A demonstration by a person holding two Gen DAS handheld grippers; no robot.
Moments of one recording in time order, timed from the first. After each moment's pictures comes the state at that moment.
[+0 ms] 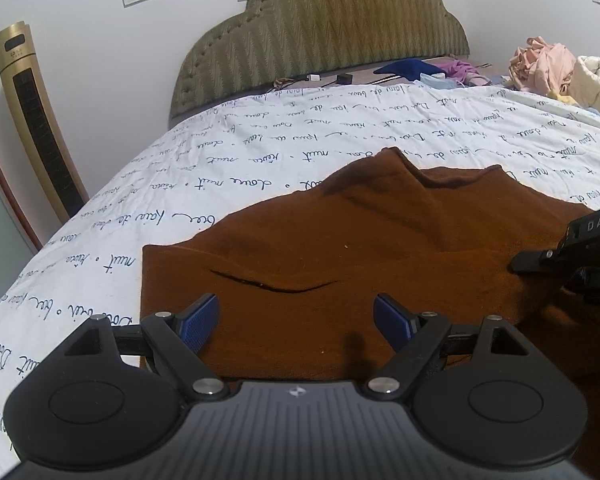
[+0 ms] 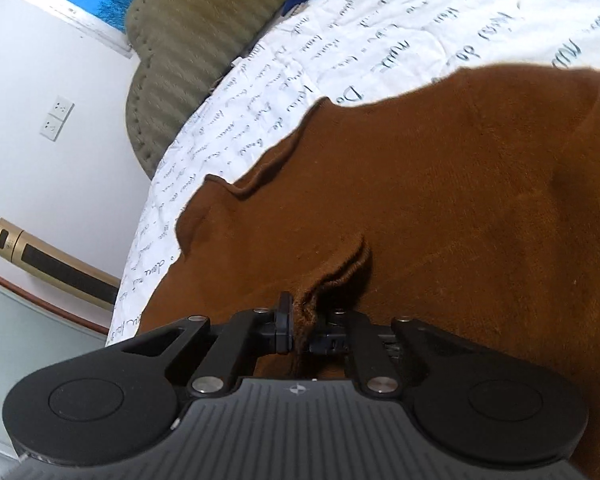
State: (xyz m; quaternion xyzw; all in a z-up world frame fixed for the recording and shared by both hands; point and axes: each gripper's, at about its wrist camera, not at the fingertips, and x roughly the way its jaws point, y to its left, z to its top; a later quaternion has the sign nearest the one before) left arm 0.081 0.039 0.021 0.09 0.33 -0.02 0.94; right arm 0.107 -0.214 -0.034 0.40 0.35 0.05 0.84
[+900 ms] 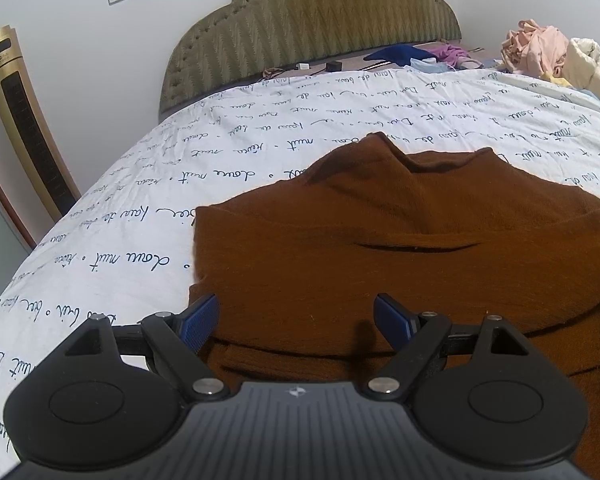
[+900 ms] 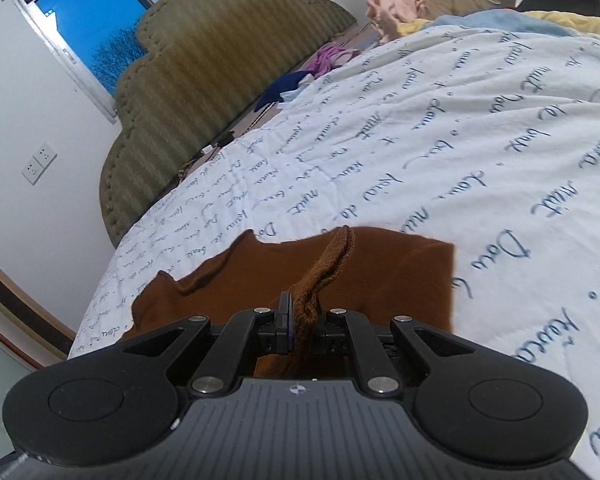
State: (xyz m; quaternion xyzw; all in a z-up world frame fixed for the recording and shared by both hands) left arm 0.083 0.027 0.016 0.11 0.34 -0.02 0.93; right arm 0.039 -0.291 -0.002 0.34 0.26 -0.04 0.90
